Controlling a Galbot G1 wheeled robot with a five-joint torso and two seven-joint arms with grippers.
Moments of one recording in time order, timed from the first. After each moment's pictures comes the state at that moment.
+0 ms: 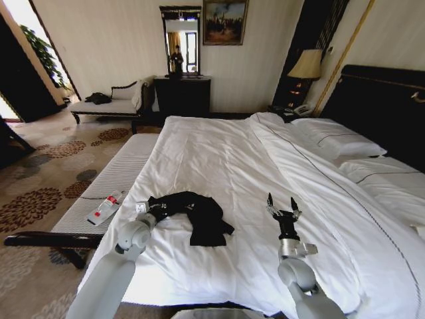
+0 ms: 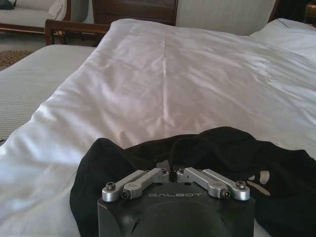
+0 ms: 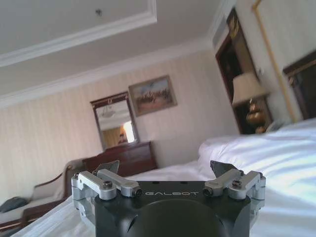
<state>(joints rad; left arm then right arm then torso) 1.16 -1.13 -0.36 -1.95 -0.65 0.62 -0.31 -1.39 1.10 0.42 1.90 0.64 0.34 0.20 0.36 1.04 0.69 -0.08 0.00</state>
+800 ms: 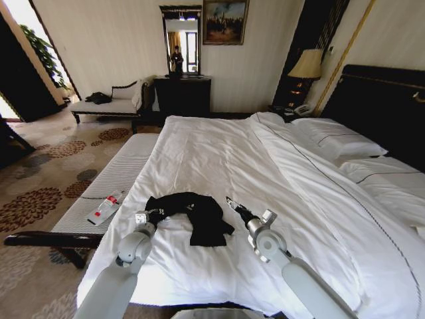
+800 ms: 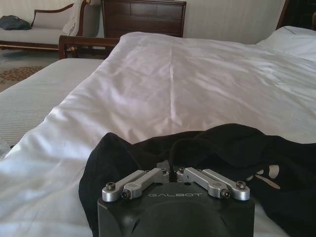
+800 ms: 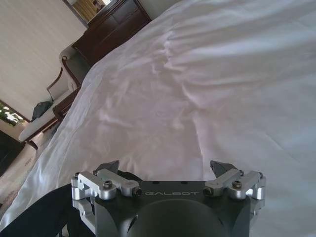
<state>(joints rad) 1.24 -1.20 -0.38 -1.94 -0.50 0.52 -0.27 -1.09 1.00 0.09 1.88 1.30 -0.14 0.51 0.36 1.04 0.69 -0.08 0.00</state>
